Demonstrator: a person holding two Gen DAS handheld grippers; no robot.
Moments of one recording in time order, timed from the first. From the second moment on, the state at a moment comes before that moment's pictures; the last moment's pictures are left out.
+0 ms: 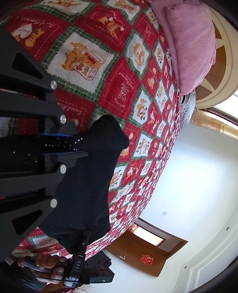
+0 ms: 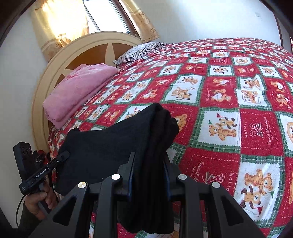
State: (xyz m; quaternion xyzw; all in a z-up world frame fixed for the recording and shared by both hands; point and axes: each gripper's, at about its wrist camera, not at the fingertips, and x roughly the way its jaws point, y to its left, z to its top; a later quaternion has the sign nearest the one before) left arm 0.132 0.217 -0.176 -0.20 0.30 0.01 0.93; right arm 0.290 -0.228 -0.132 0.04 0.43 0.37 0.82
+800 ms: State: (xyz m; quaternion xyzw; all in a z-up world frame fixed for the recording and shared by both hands) left arm 0.106 0.225 -0.153 -0.17 0.30 0.12 0.93; right arm 0.276 -0.282 -0.108 0.02 0.41 0.26 0.87
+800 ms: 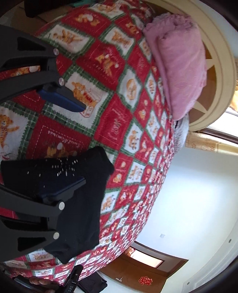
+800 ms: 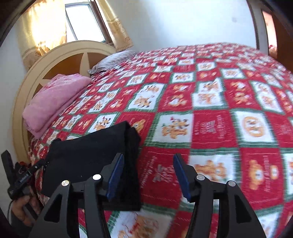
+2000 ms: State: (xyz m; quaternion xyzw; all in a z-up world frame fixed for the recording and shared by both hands) left arm 0.051 0.141 -0.040 -0.11 0.17 0.05 0.98; right arm 0.123 -0.325 0.031 -0.01 0.27 0.30 0.92
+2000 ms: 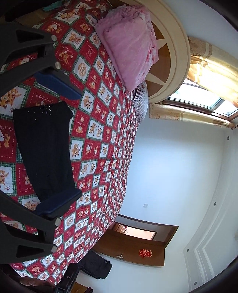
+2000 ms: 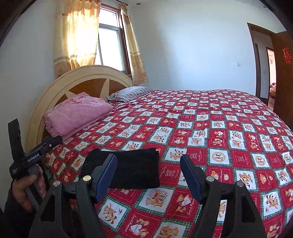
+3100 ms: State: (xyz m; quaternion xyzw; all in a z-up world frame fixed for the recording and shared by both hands) left arm 0.047 0.125 -0.026 -0.07 0.18 0.06 0.98; right arm 0.108 -0.331 0.050 -0.01 0.24 0.30 0.92
